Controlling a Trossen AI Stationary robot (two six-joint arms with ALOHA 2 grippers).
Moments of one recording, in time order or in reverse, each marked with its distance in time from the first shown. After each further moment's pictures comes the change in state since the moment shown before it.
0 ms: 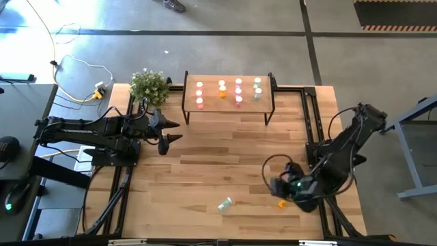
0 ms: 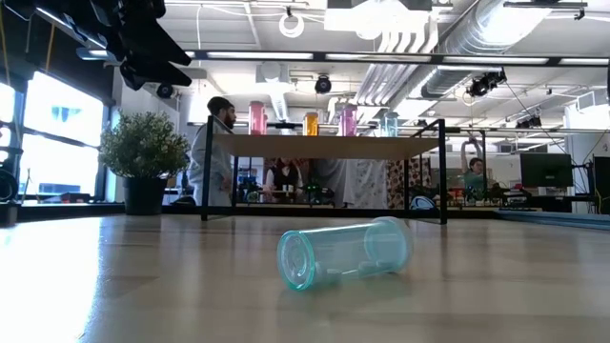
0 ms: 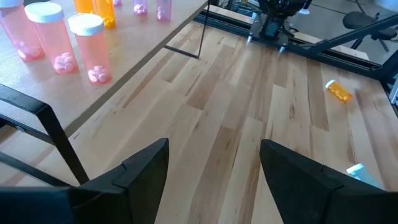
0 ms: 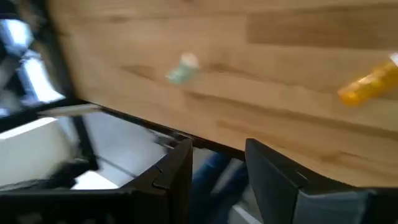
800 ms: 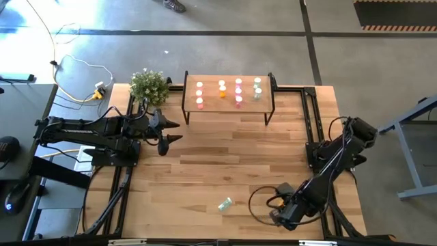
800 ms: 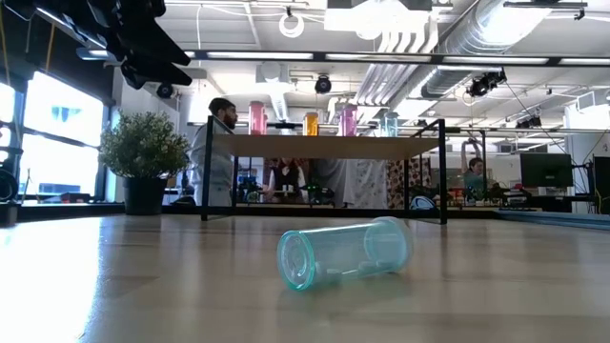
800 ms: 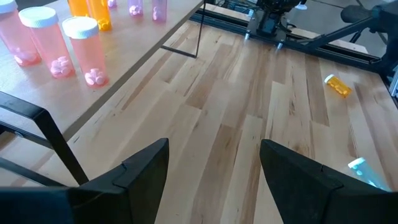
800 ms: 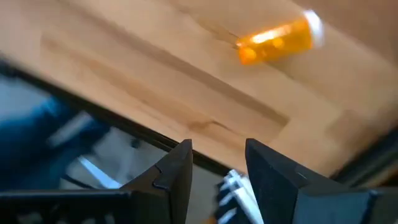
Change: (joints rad) left arm 0.000 0.000 0.000 0.000 0.009 0.035; right arm 0.036 0.270 0.001 -0.048 -0.433 -0.362
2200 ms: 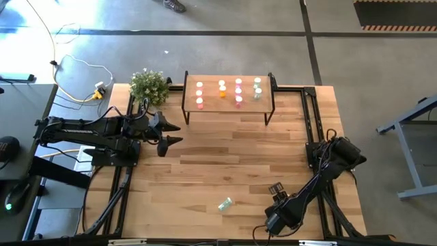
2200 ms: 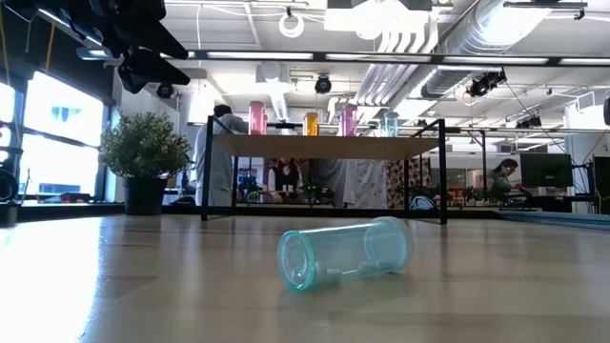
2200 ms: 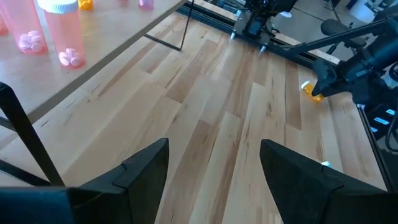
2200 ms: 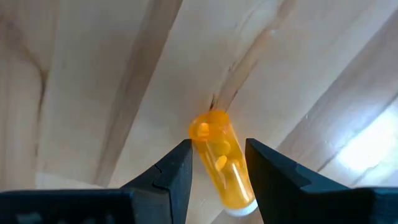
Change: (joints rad) left arm -0.001 0.000 0.000 0.000 0.069 -0.116; right arm -0.007 0.313 -0.002 -0.075 0.097 -1.565
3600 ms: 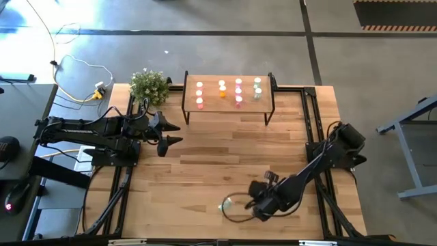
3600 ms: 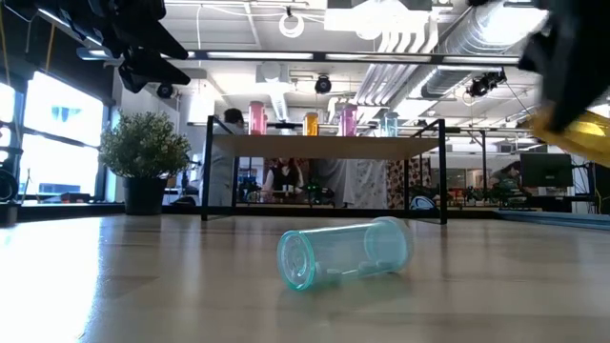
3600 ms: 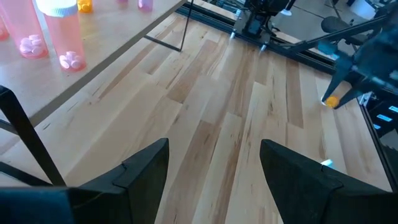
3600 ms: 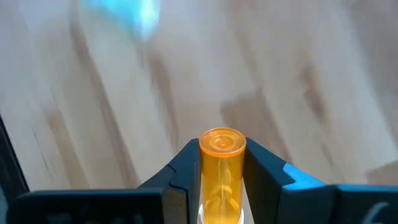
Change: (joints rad) left arm 0.001 0.000 0.000 0.000 -0.001 0.020; right arm -0.157 -0.156 0.000 0.244 0.304 0.654
